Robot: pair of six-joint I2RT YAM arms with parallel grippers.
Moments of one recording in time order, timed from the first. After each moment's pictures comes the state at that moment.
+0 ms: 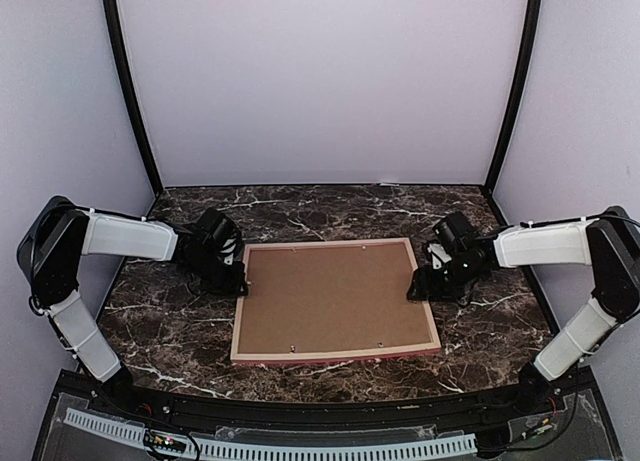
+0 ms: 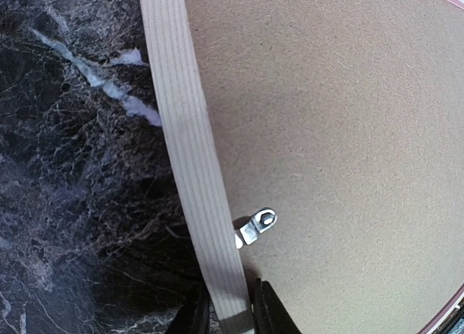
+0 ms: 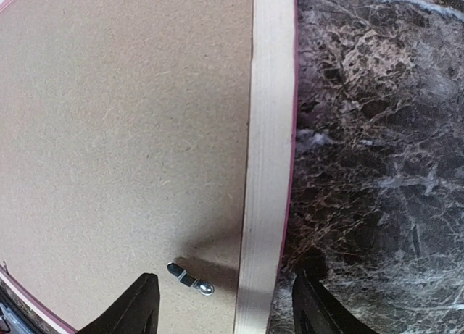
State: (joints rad) left arm -0.53 1.69 0.93 -0.41 0.13 -0.45; right arm 0.50 1.54 0.80 -0.42 -0.18 0.46
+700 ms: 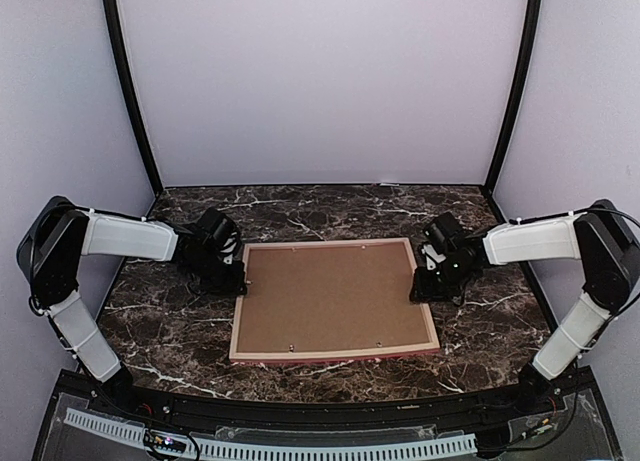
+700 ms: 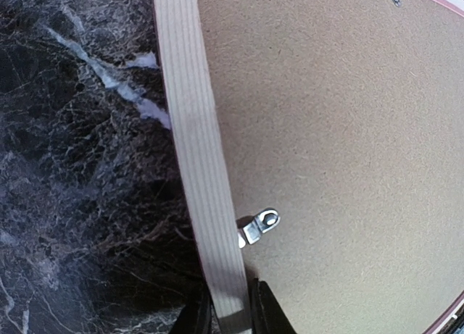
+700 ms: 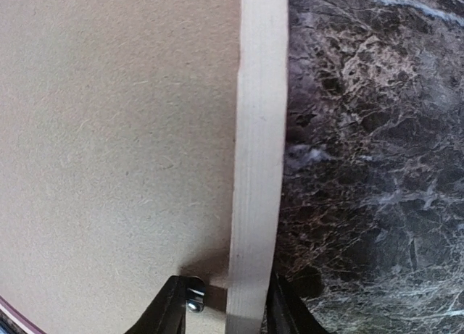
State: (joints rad) left arm -0.53 1.68 0.93 -0.41 0.11 -0.48; right arm 0.54 1.61 0.85 -0.44 -0.10 0.47
